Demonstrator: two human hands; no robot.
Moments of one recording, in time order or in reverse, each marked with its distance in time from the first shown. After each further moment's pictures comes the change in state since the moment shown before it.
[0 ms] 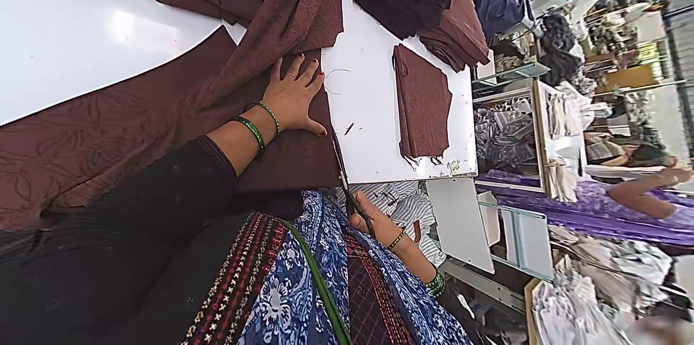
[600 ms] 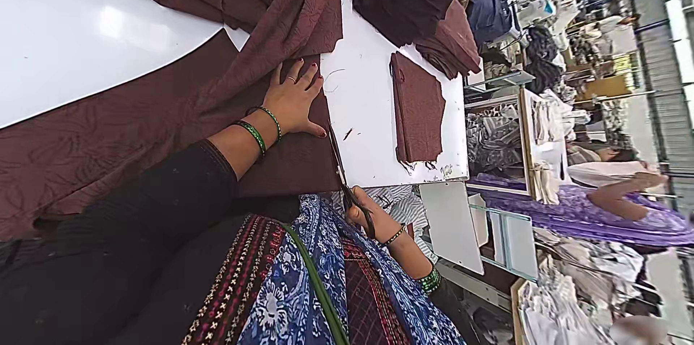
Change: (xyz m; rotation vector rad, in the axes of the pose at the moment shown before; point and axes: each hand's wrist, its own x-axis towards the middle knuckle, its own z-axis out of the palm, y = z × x) left_hand 0.000 -0.001 -0.002 -0.038 0.018 -0.015; right_hand 0.009 -0.014 -0.005 0.069 0.025 -0.002
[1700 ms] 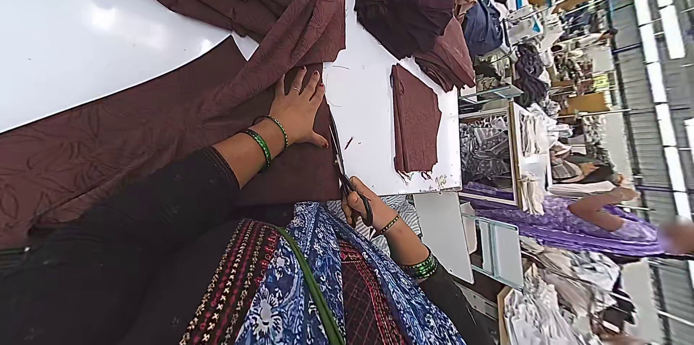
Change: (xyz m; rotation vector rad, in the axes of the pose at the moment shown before) left_hand -0.001 0.004 -0.001 -0.036 -0.048 -0.044; right_hand 0.026 -0.026 -0.013 0.162 -0.048 -0.005
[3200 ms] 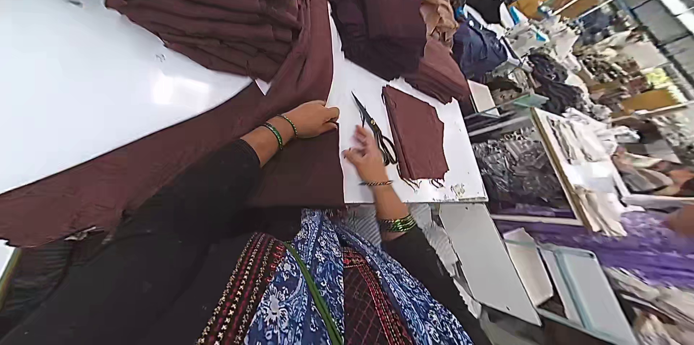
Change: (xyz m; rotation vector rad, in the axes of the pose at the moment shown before) left_hand 0.014 0.003 -0.027 0.016 0.194 0.586; right_hand 0.048 -0.040 -0.014 -0.399 0.616 -0.412
